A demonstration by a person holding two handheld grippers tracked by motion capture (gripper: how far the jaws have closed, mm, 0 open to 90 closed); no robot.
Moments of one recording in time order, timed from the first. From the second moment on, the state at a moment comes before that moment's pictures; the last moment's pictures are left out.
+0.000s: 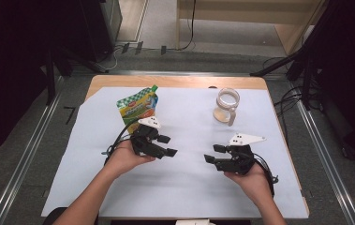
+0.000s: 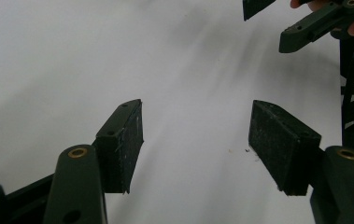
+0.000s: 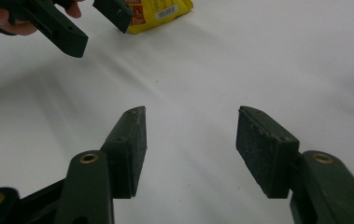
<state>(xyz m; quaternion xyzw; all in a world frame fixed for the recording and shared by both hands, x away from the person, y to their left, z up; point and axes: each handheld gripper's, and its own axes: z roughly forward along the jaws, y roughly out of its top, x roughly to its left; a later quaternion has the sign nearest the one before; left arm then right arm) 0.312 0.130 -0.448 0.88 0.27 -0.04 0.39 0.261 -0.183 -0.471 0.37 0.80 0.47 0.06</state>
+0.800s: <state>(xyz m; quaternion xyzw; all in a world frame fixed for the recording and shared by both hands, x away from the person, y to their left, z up) 0.312 0.137 -0.450 0.88 0.26 -0.05 0.40 0.265 -0.184 -0.468 0.37 0.81 0.45 0.08</state>
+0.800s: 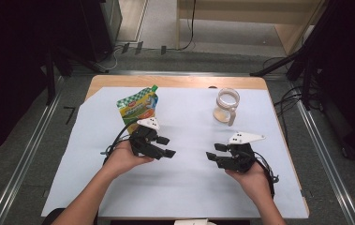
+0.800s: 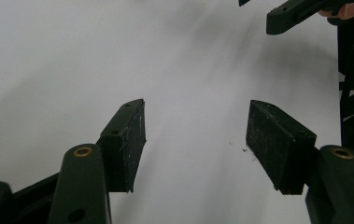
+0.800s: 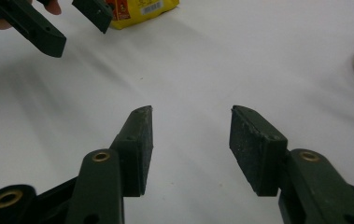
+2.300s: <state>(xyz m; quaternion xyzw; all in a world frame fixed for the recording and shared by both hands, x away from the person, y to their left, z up) 0.309 0.133 -0.450 0.88 0.25 -0.06 0.40 0.363 -0.217 -0.450 0.53 0.73 0.40 0.18</state>
